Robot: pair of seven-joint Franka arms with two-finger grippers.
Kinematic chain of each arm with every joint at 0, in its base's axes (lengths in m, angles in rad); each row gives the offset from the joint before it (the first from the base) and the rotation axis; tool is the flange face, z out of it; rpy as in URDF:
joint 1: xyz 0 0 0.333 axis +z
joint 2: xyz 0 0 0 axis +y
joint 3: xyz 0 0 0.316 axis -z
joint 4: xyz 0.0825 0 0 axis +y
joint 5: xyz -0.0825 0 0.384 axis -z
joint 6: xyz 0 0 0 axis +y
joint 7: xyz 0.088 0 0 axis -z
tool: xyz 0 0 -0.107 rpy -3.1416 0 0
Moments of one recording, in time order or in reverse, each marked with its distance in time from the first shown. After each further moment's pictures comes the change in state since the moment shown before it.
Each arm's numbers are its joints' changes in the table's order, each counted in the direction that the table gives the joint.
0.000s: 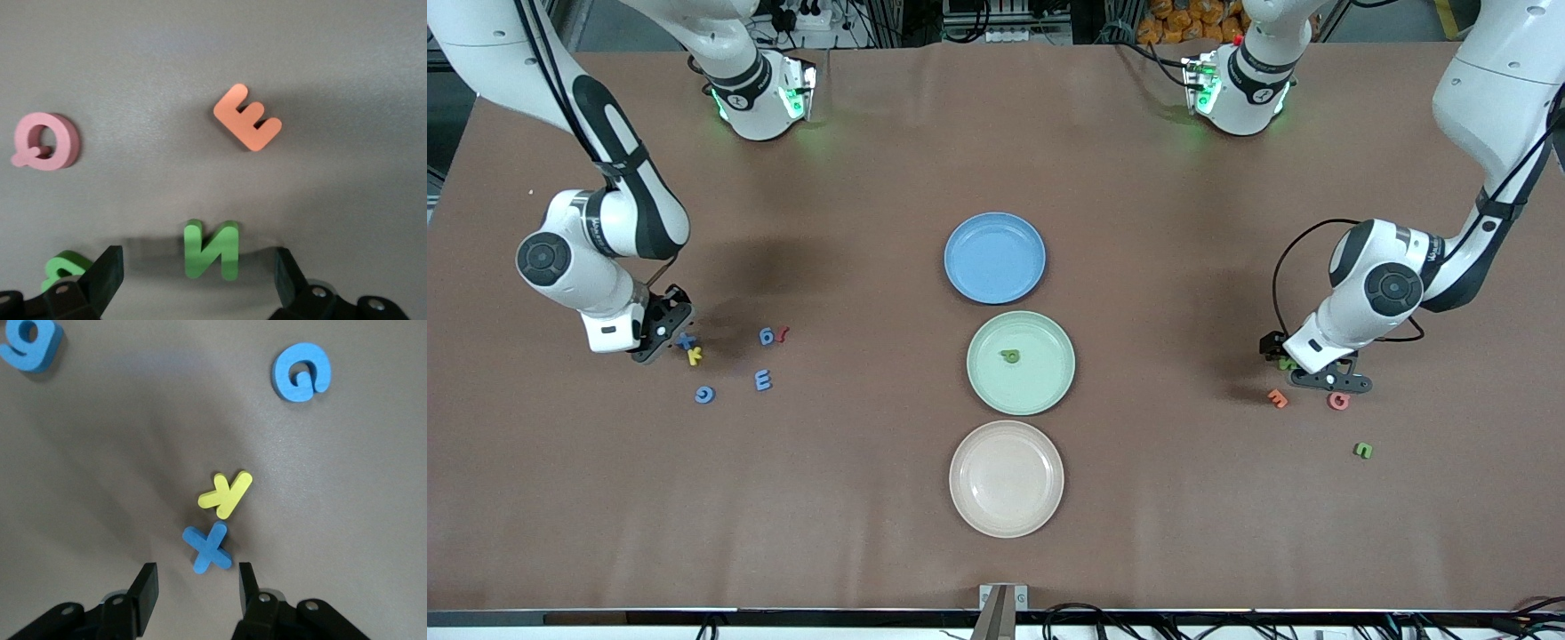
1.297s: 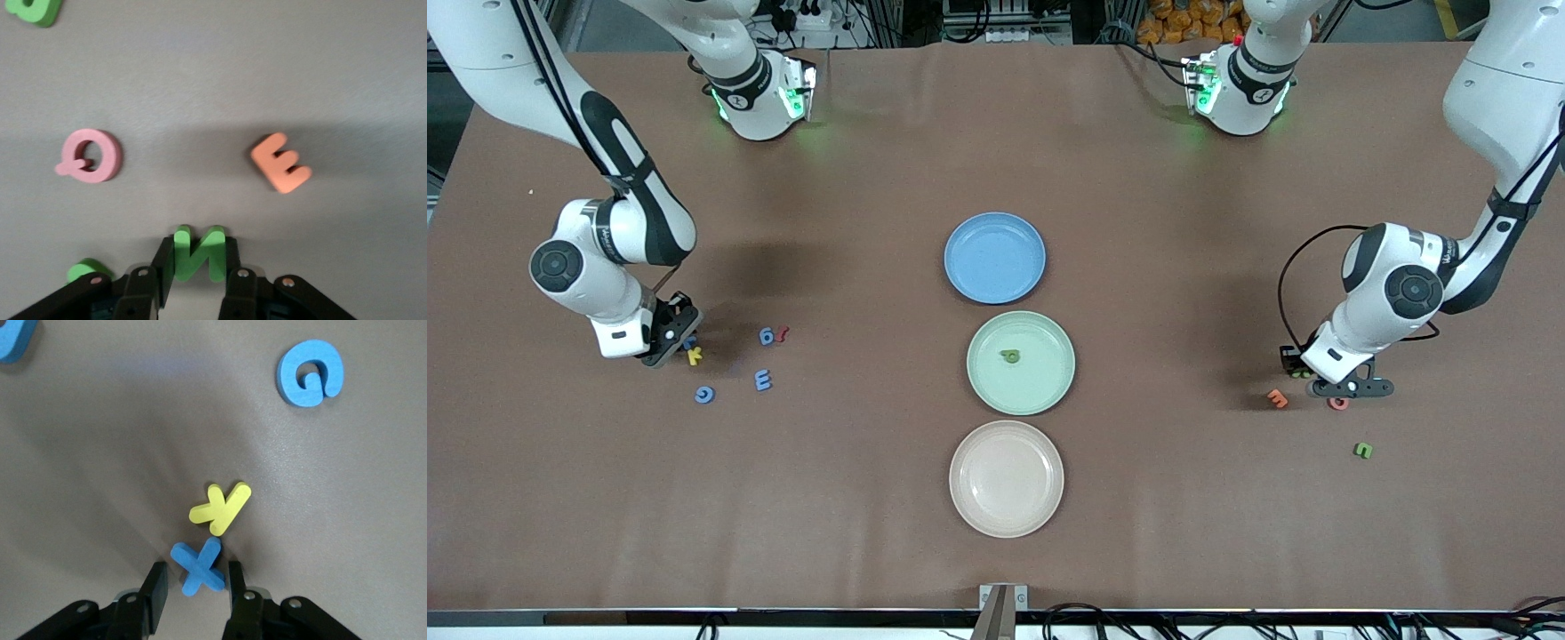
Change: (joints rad) left arm 0.039 0.010 0.023 -0.031 0.018 -0.020 -0.100; right arm -0.004 0.055 0.000 -0.013 0.015 -0.057 -0.019
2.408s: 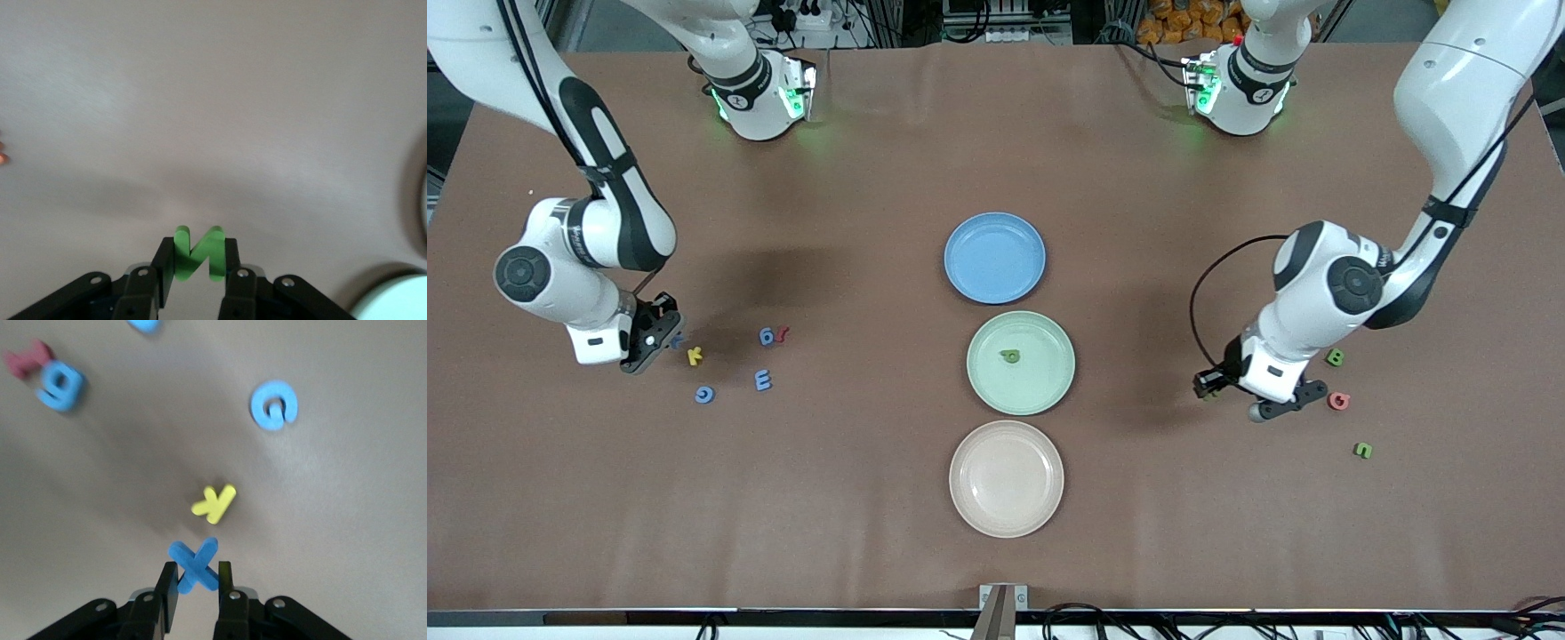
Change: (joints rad) left arm -0.137 0.020 0.202 -0.157 0.211 0.030 -0.494; right arm -0.008 -0.069 -0.032 -0.101 -0.061 0.243 0.002
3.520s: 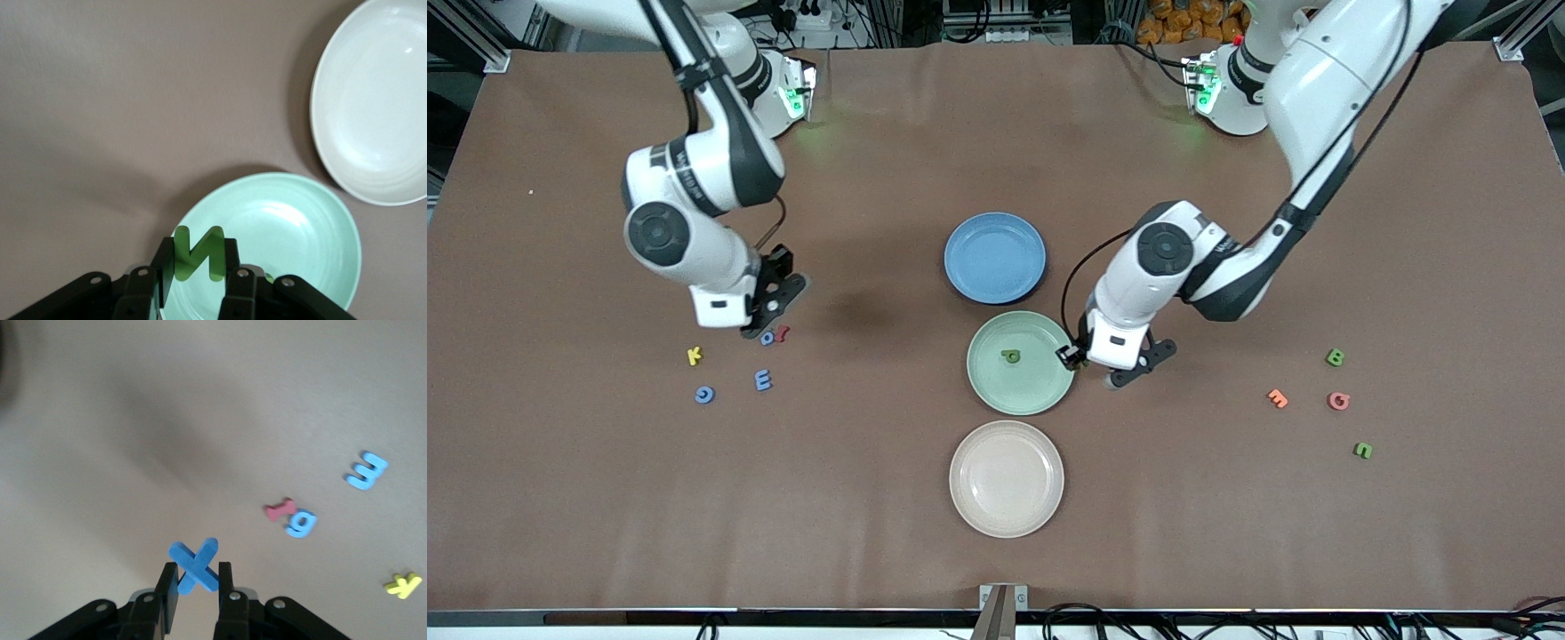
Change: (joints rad) left arm -0.480 0.054 -0.147 -0.138 0.001 0.017 -0.498; right arm 0.375 -0.178 -0.073 -0.049 -0.126 0.357 0.472
